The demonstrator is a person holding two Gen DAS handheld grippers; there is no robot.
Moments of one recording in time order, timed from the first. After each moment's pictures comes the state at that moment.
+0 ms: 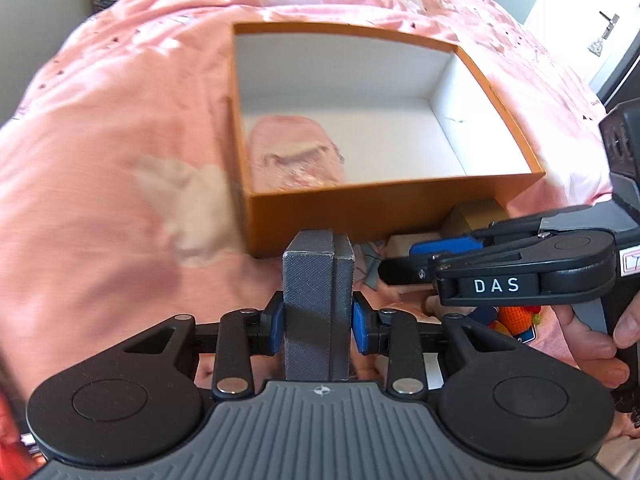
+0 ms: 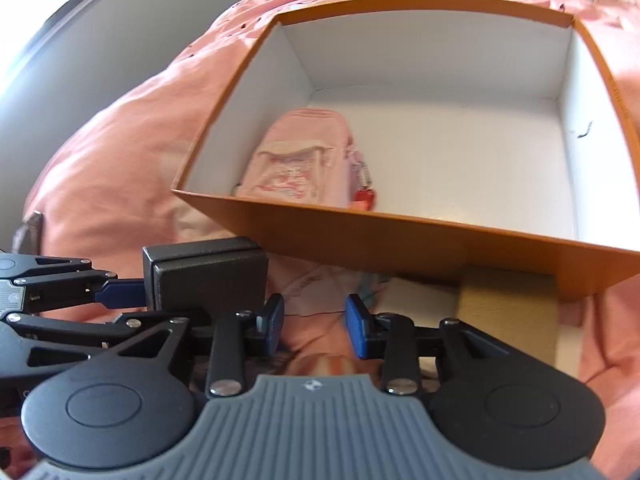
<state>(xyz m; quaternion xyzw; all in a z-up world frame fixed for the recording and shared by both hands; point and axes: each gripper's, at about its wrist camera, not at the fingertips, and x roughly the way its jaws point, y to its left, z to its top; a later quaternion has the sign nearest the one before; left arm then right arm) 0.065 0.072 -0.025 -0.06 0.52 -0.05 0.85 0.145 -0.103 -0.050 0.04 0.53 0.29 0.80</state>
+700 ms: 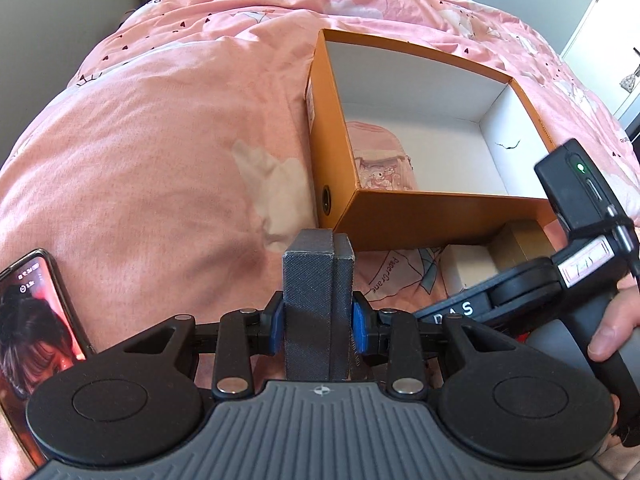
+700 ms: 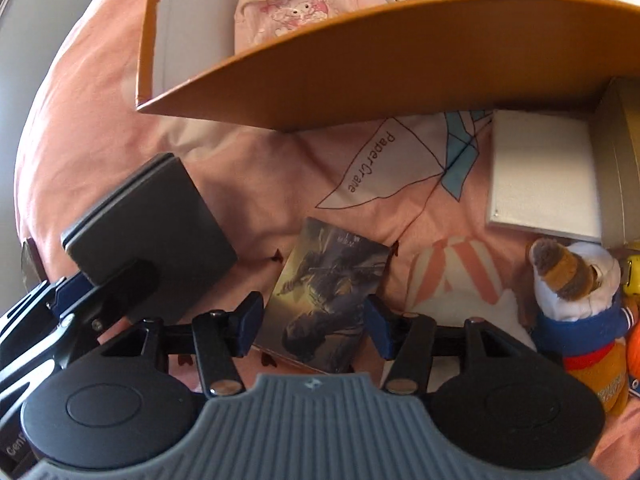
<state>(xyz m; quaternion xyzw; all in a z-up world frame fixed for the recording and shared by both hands) 0.051 0.120 -0.023 -0.09 0.51 0.00 0.85 0.153 -0.047 -0.106 0.14 0.72 0.22 0.64</state>
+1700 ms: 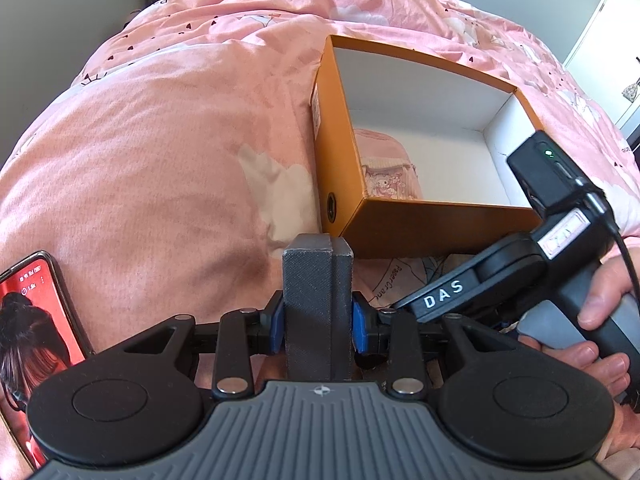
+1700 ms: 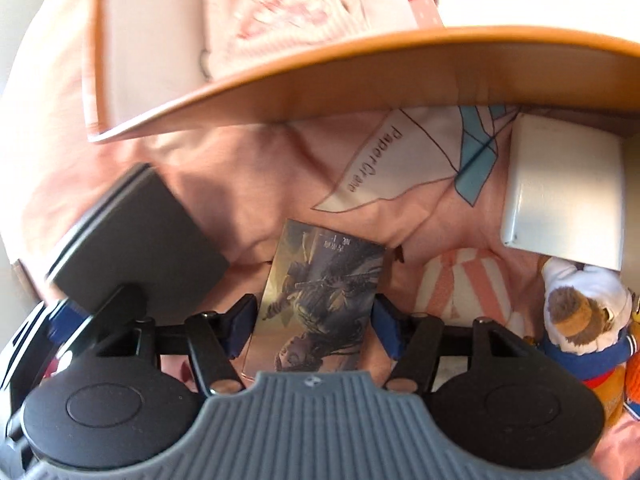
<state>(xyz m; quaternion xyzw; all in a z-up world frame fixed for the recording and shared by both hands) 0.052 0.123 -0.019 -0.10 0.50 0.00 0.86 0.161 -0.034 -0.123 0.14 0.76 0.23 0.59</state>
